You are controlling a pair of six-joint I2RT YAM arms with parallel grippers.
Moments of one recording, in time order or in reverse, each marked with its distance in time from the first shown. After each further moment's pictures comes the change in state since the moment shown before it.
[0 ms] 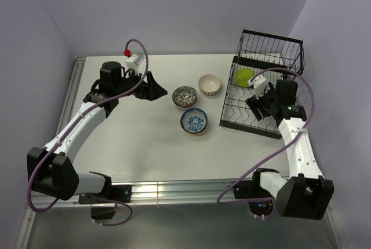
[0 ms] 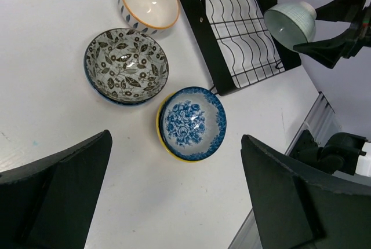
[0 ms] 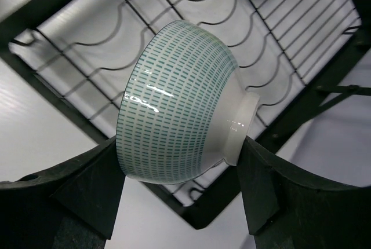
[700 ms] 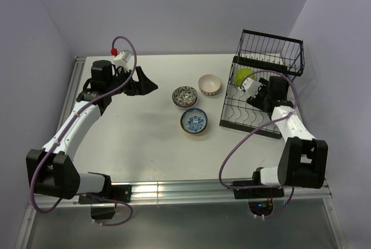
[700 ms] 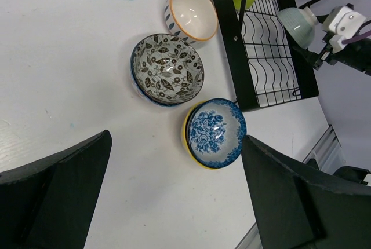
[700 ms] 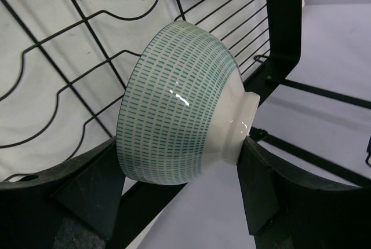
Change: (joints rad) left arm 0.100 -0.003 0.006 -0.040 -0.056 -0.054; right arm 0.000 0.267 -0.097 0.451 0.209 -0.479
